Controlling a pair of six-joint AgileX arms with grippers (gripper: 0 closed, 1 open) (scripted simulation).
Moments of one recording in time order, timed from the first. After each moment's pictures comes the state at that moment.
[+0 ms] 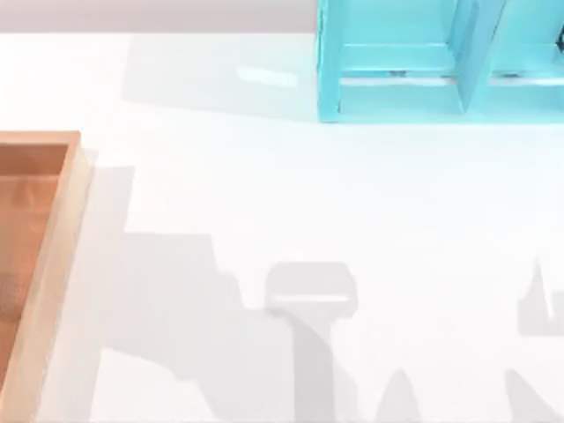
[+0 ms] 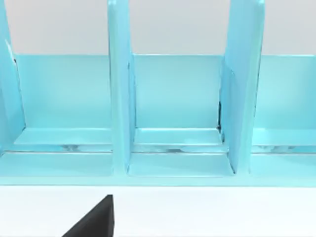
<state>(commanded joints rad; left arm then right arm) 0.24 1.74 1.32 -1.10 0.06 0.25 0.00 0.00 0.00 0.00 0.00 0.00</state>
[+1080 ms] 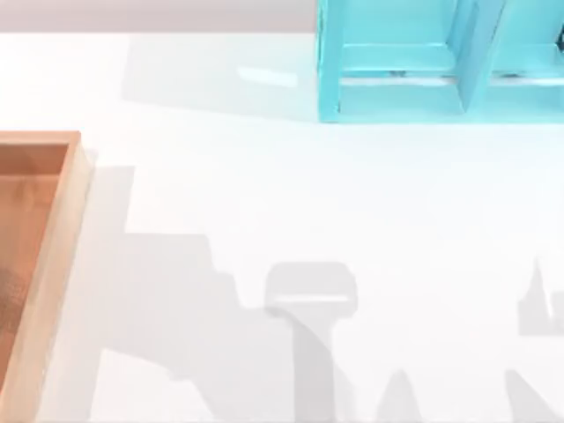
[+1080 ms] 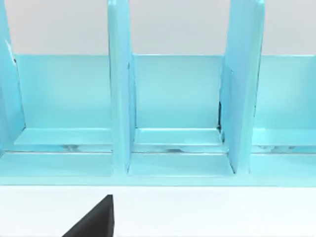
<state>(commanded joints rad) 0.24 1.74 1.32 -1.10 0.06 0.25 0.00 0.00 0.00 0.00 0.00 0.00</state>
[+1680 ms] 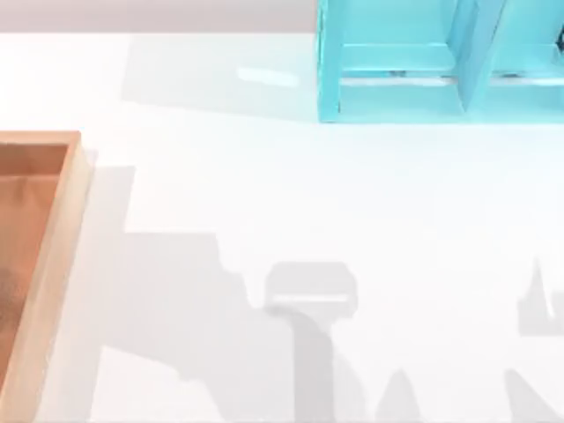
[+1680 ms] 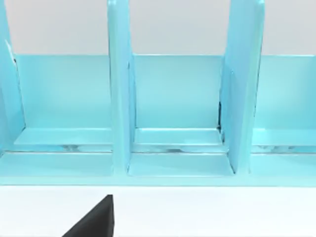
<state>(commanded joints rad) 0.23 1.74 1.36 -1.14 0.06 0.25 0.00 0.00 0.00 0.00 0.00 0.00</state>
